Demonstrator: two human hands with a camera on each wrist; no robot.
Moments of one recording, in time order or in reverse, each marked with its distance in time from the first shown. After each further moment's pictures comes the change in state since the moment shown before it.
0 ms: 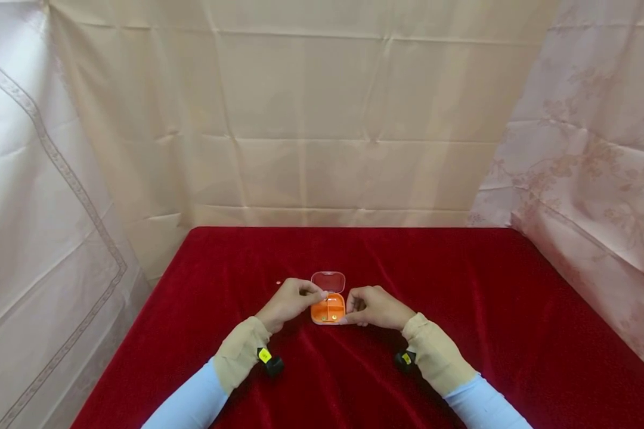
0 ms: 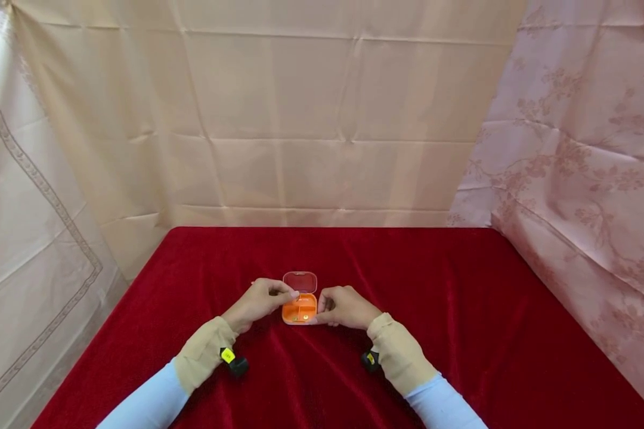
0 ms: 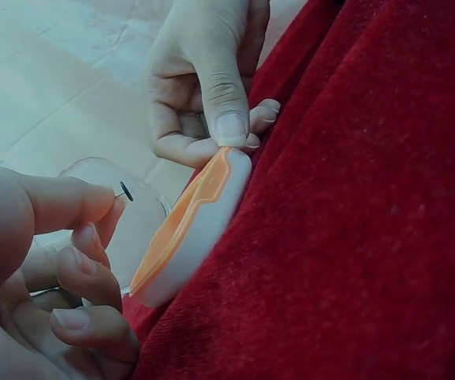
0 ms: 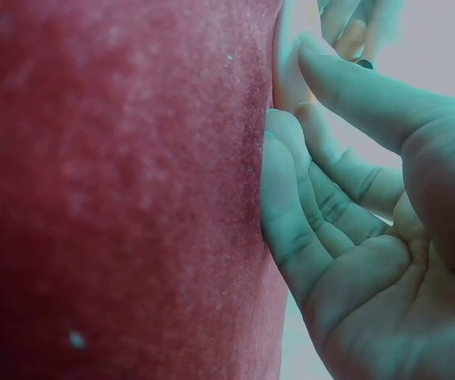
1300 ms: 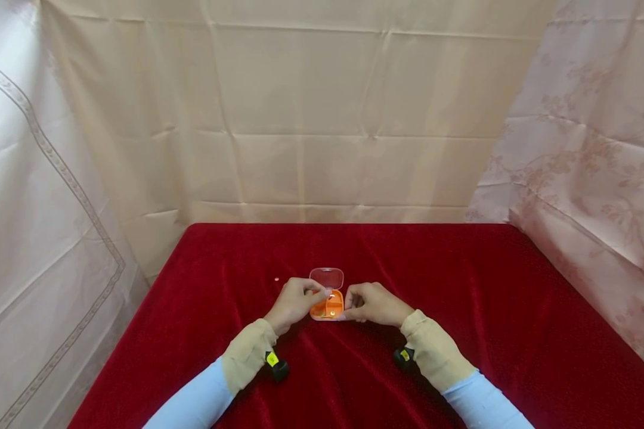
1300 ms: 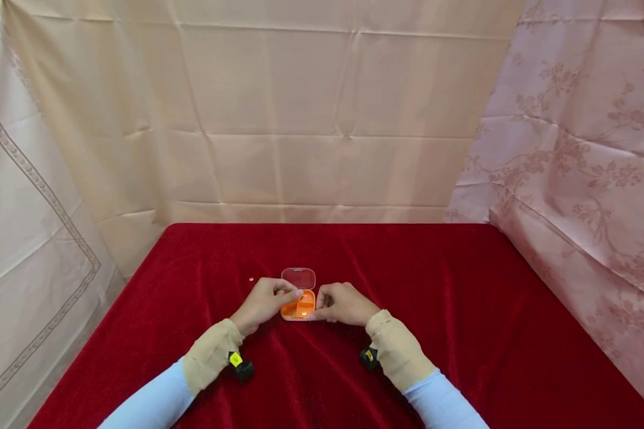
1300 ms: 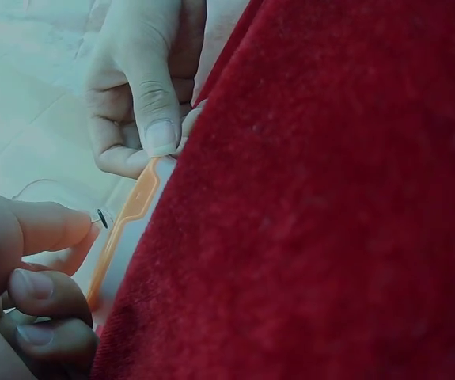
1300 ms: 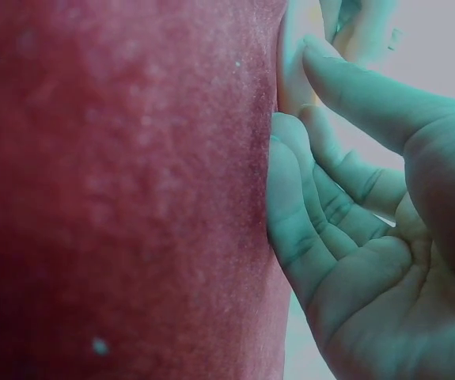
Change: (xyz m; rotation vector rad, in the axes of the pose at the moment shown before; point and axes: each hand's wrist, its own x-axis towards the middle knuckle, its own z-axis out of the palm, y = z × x) left_hand -0.002 0.001 0.019 0.061 0.104 0.029; right_hand -0.001 0.002 0.000 -0.003 0.001 0.000
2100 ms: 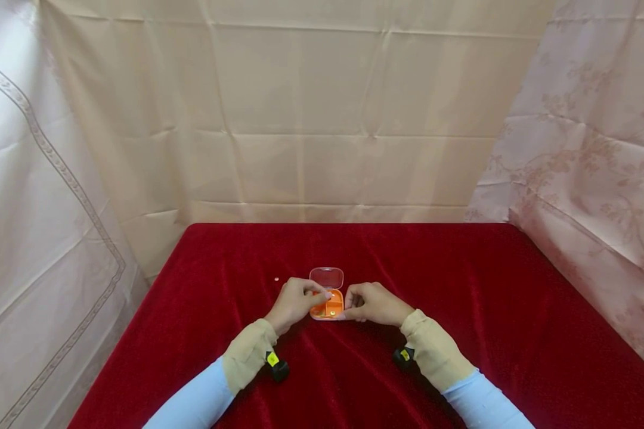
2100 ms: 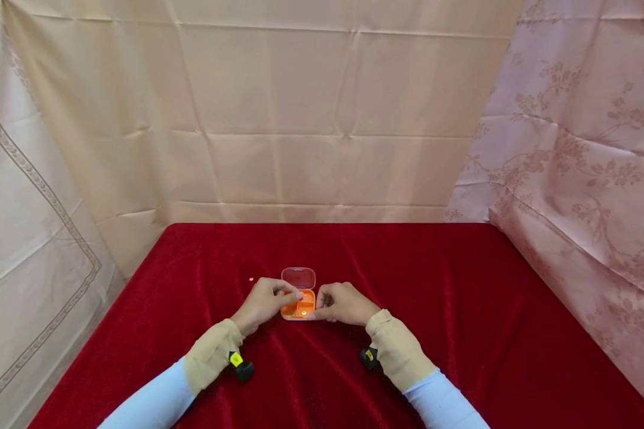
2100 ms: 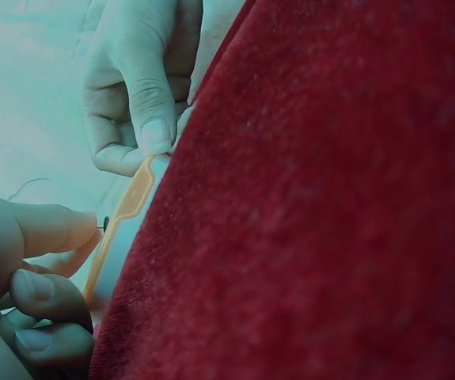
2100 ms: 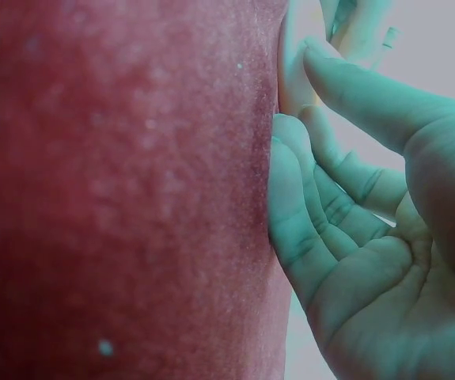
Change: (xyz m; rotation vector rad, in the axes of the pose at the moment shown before) left_hand 0.000 -0.001 -0.001 0.041 0.014 0.004; right_hand -0.001 -0.002 0.000 0.003 0.001 0.000
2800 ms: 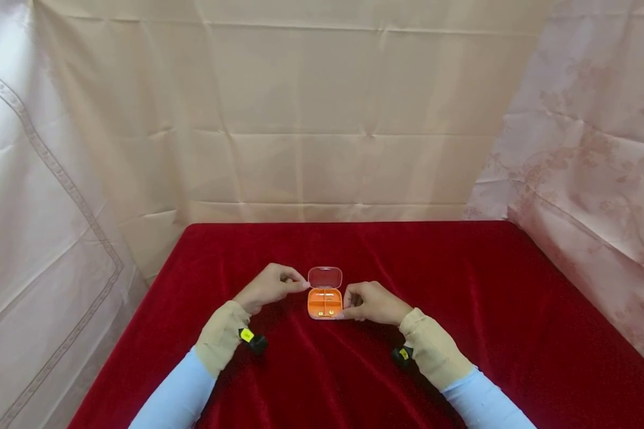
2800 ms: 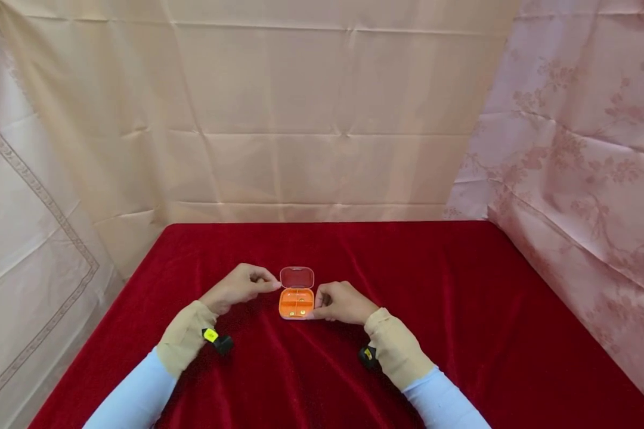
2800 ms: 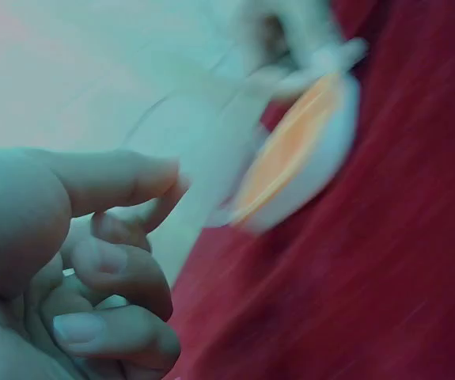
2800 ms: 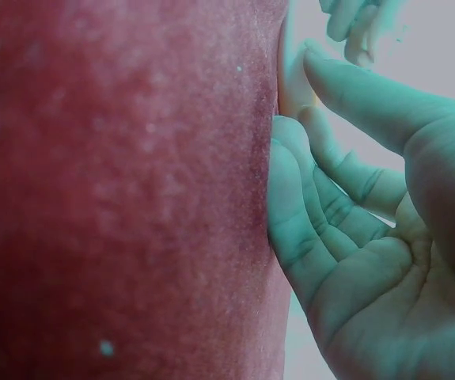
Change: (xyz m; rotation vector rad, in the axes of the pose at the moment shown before) left_hand 0.014 -0.005 -0.061 0.034 -0.120 -0.017; right_hand 0.000 0.000 0.000 -0.016 0.009 -0.002
